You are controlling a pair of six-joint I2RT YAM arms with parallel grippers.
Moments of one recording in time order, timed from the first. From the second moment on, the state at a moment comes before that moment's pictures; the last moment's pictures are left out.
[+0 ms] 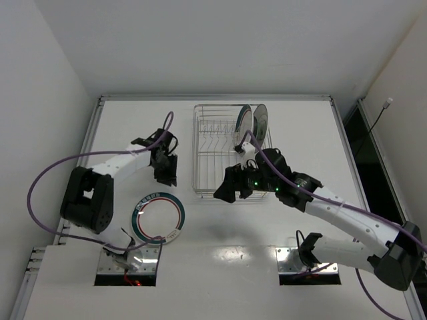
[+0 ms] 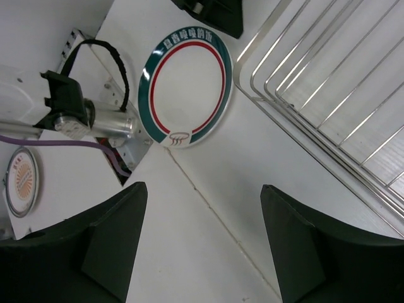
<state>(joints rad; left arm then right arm) -0.33 1.64 1.07 -0.73 0.12 -0.31 0.79 1.07 0.80 -0.25 -0.32 0.49</state>
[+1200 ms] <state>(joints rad) -0.30 1.61 0.77 -0.39 0.26 -0.88 0.79 1.08 0.77 -0.33 -0.22 0.39</state>
